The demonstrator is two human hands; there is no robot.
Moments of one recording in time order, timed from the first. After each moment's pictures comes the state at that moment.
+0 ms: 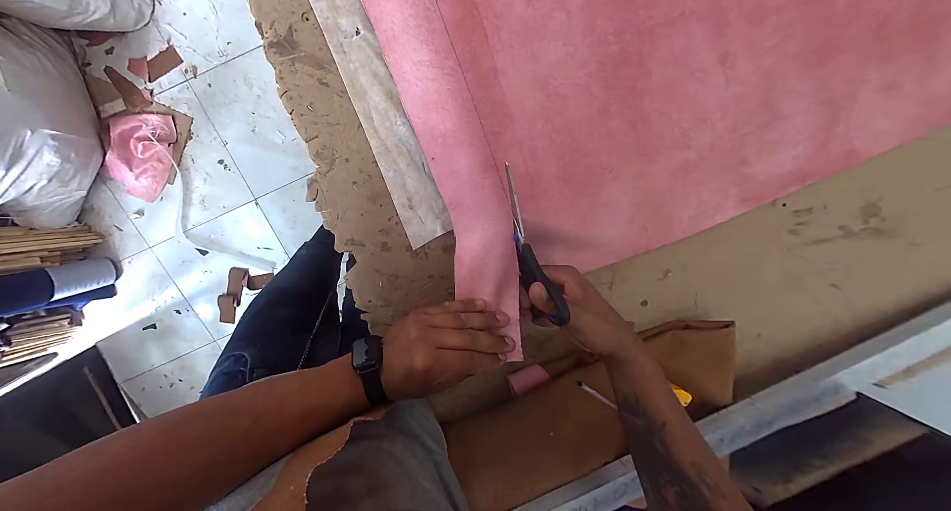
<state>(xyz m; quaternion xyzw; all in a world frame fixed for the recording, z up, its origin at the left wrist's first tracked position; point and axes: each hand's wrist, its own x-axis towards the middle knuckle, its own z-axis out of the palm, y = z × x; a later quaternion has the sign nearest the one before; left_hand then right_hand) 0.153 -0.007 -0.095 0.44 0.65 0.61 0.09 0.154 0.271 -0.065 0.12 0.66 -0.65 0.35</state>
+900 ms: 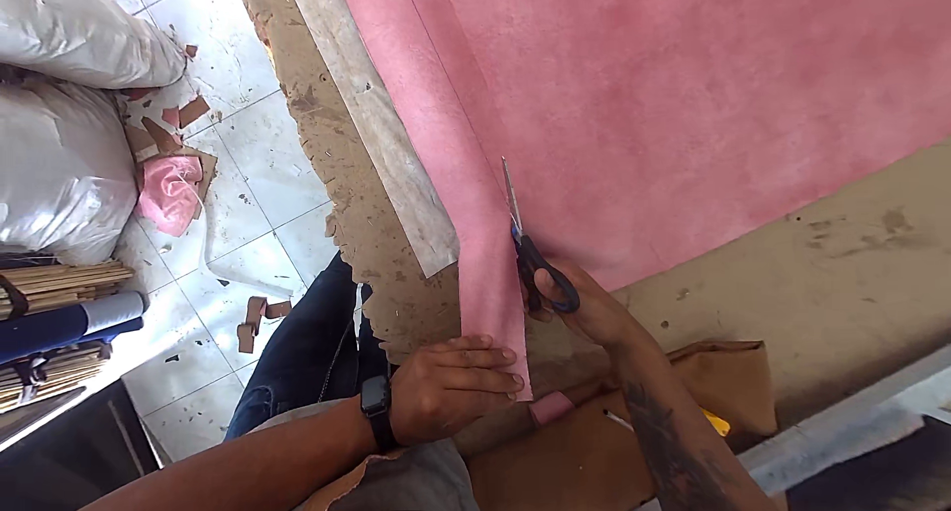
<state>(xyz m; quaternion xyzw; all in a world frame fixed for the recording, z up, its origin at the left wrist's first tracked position) 0.155 -0.021 -0.086 0.44 0.64 0.62 0.09 0.111 0.262 -0.073 0.09 0.64 -0.68 0.34</state>
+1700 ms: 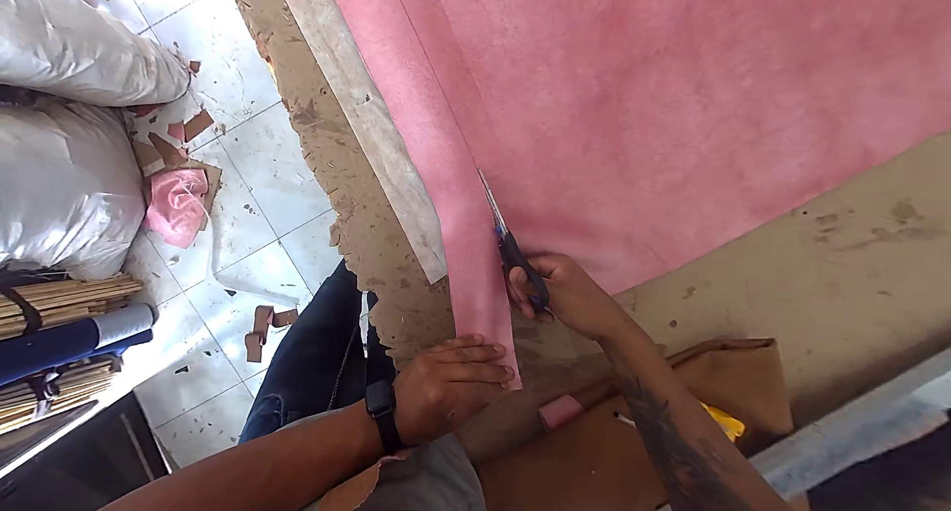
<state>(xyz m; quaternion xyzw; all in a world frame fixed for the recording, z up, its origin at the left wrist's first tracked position) 0.161 -0.030 -0.101 0.43 0.68 0.57 0.17 0.100 0.248 -0.072 0.14 0.65 -0.66 0.36</state>
